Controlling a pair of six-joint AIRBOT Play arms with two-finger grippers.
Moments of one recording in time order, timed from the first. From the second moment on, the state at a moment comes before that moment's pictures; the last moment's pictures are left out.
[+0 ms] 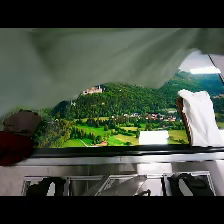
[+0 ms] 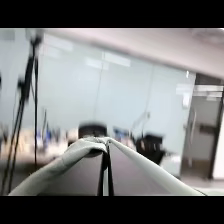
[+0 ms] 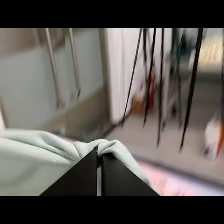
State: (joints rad) left arm 0.11 -0.42 1.56 -2.17 0.67 1.70; right arm -0.13 -0.74 1.65 2.45 -0.96 -2.00
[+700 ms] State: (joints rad) left arm 0.01 -1.21 1.93 -2.11 1.07 1.70; right arm -0.11 -1.07 1.55 2.43 -1.02 -2.00
